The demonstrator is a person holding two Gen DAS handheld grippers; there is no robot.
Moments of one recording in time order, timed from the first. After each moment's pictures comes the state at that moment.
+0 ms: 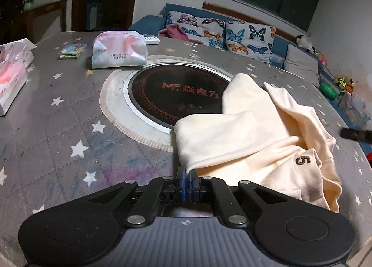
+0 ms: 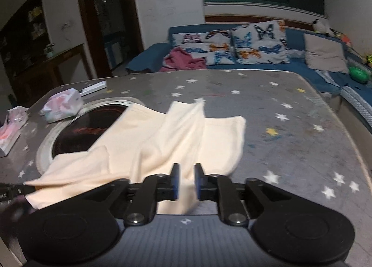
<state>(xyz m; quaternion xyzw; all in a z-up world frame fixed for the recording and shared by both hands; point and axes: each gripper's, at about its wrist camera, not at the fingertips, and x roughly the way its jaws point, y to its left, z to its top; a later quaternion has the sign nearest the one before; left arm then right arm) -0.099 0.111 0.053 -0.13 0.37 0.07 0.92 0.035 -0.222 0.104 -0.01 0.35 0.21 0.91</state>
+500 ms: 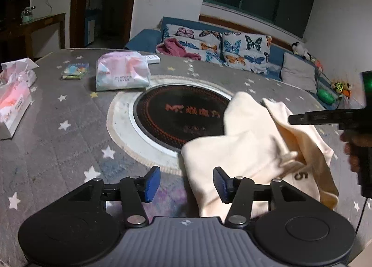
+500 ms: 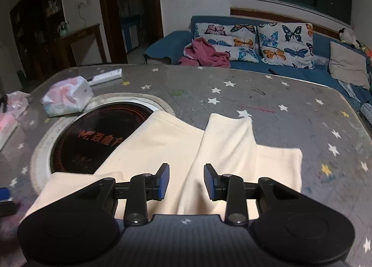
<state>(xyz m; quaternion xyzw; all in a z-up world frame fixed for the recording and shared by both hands) -0.100 0.124 0.073 -0.12 0.34 0.08 0.93 0.103 -0.128 0.087 -0.07 0.36 0.24 0.90</state>
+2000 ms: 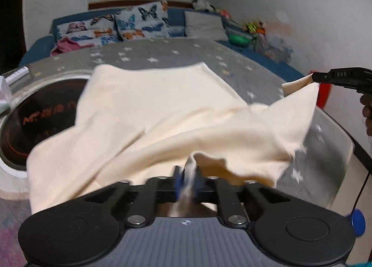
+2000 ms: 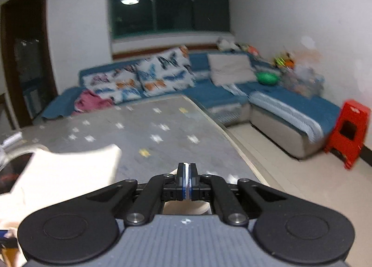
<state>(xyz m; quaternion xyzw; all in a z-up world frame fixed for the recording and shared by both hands) -0.053 -0.013 0.036 0.00 0.38 -0.18 0.91 -0.002 -0.368 0.103 0.05 0.28 -0.04 0.96</state>
